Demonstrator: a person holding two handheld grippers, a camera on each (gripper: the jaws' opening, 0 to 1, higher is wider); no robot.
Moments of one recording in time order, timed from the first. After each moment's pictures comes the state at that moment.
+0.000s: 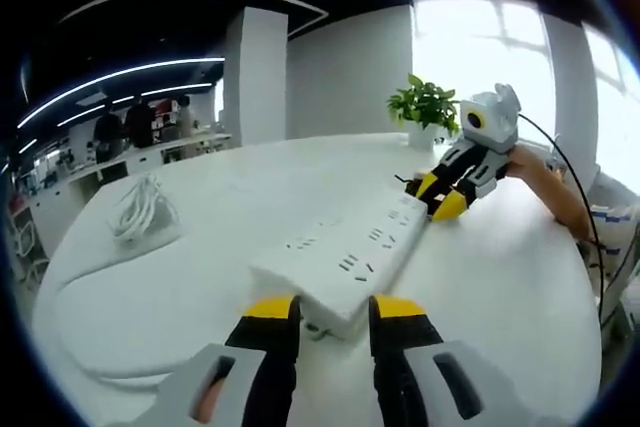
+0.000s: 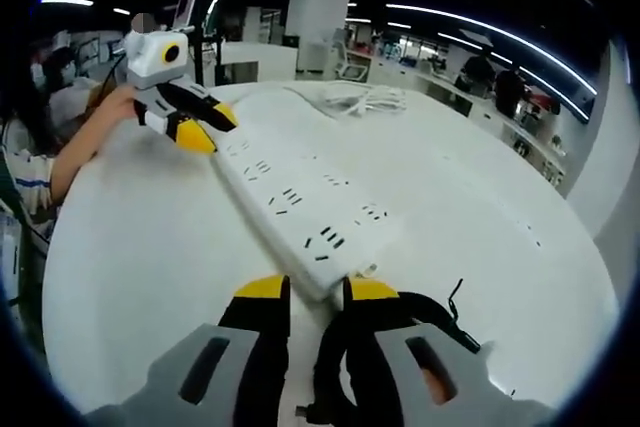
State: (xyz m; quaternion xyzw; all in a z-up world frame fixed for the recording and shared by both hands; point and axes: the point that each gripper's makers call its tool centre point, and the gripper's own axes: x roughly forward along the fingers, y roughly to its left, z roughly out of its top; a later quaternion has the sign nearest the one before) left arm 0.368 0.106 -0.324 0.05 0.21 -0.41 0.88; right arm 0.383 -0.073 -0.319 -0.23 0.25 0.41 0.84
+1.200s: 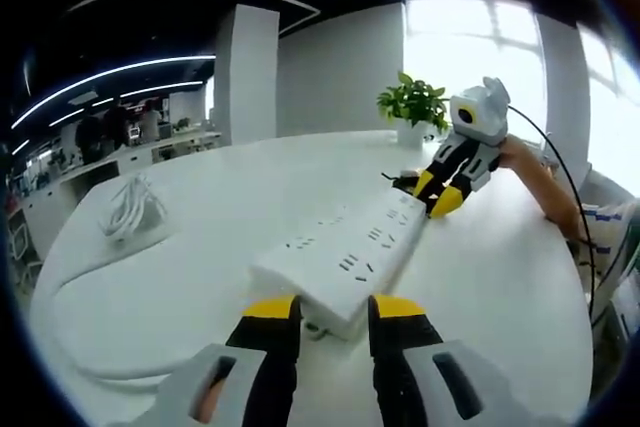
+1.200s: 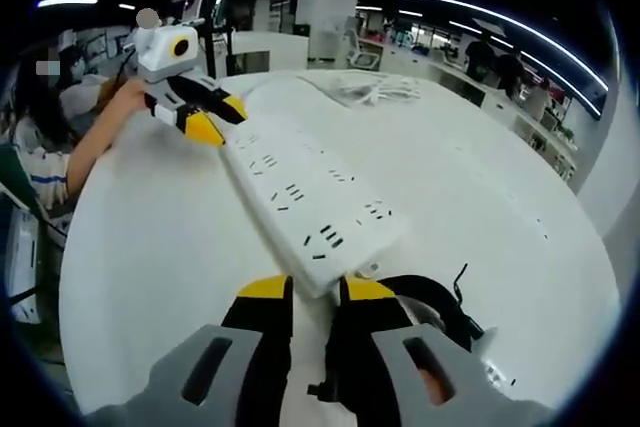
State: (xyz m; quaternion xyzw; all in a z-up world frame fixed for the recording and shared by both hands) left arm 0.354 0.100 -0.325 0.05 0.22 -0.43 0.87; right arm 0.377 -0.084 -0.312 -0.24 0.28 0.44 0.82
